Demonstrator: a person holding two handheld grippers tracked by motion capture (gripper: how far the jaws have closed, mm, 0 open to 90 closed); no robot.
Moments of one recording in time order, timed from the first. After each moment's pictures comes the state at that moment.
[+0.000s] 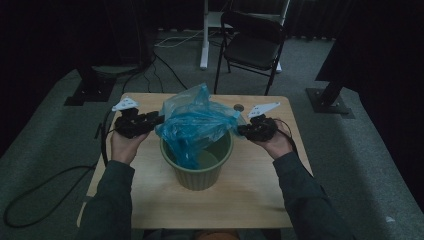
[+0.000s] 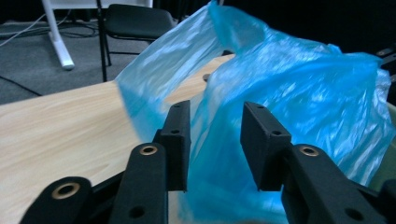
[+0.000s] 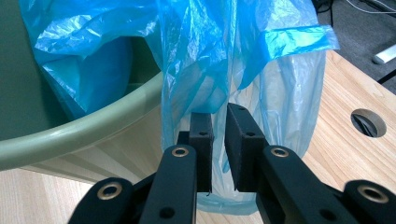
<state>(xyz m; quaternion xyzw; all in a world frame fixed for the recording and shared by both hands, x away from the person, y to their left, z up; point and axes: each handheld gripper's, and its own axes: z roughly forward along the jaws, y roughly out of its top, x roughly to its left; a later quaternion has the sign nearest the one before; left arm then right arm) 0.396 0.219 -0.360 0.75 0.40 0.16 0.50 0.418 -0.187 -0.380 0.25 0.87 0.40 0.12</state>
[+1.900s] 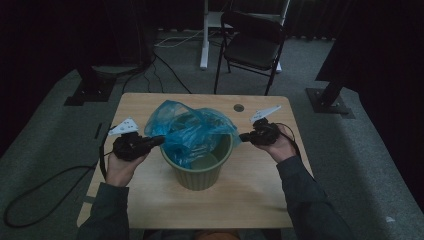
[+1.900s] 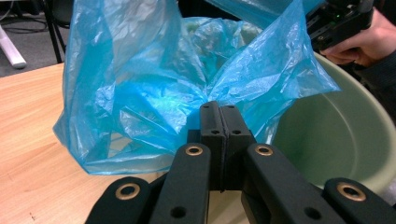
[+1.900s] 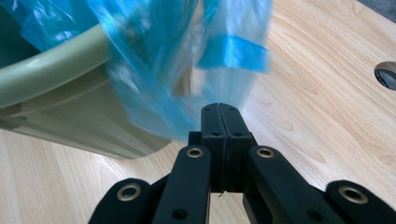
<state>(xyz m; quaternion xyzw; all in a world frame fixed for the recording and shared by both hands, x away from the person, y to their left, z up) 0.332 0.222 -0.377 0.77 0.35 0.12 0.52 0.418 -0.200 -0.397 0.28 0.88 0.36 0.08</state>
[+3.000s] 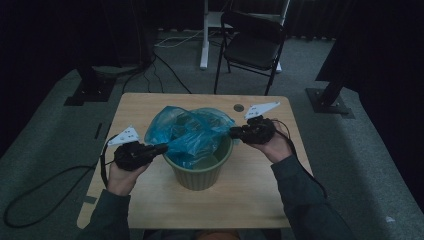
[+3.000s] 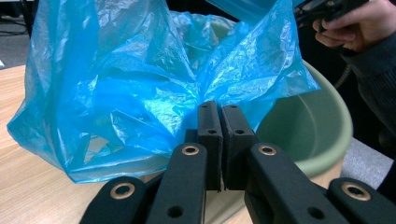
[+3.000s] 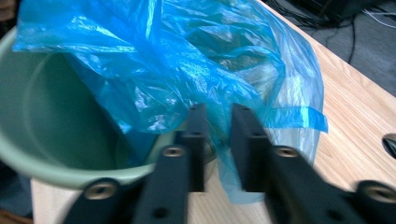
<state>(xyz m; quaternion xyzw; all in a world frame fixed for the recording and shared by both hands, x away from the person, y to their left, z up) 0.310 0.213 -0.381 0.77 0.33 0.10 0.53 0.391 -0.172 -0.352 0.23 0.87 0.43 0.09</state>
